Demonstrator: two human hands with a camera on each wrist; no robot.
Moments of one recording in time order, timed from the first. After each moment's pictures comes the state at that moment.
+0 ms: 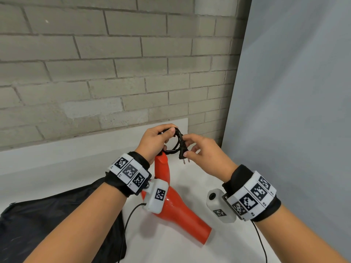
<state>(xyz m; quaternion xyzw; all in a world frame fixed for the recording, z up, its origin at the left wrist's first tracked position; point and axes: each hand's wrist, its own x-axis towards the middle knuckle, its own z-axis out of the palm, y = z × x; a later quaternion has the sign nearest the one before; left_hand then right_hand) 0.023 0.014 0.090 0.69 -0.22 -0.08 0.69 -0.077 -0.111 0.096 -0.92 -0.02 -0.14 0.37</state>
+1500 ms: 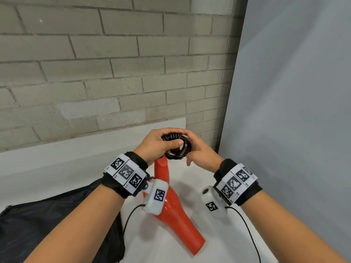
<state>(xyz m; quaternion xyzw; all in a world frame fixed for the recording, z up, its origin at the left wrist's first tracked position) 0.012 0.015 0.097 0.69 -0.32 -0.15 0.64 -0.048 -0.123 0.073 -0.80 -0.07 -0.09 0.59</state>
